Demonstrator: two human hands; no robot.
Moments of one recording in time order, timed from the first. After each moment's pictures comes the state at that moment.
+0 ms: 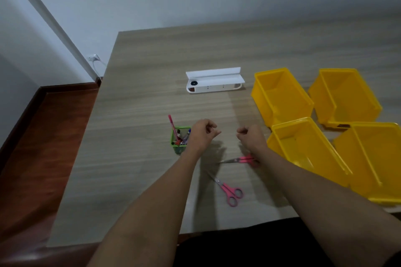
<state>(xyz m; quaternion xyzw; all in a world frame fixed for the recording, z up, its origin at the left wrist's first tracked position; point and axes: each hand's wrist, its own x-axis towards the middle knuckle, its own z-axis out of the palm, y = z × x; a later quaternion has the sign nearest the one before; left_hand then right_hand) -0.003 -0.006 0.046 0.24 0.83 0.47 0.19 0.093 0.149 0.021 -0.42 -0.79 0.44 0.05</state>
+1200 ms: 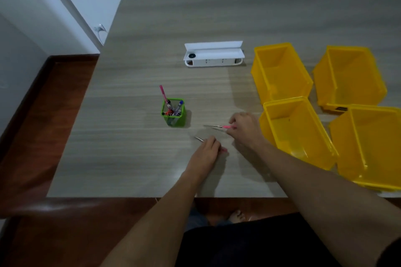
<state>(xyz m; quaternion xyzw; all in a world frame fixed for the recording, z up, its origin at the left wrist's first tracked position) 0.137 -0.036 -0.023 0.46 0.87 0.18 0.07 0.151 0.144 0.016 -0.22 -0.95 0.22 -0.01</state>
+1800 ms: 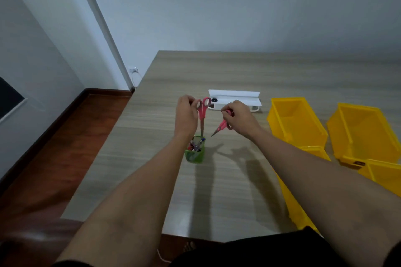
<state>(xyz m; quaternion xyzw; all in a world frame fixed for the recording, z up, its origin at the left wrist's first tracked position) -0.032 -0.042 0.140 0.13 0.84 0.53 -0.06 0.040 0.123 0.147 -0.09 -0.92 0.37 0.11</state>
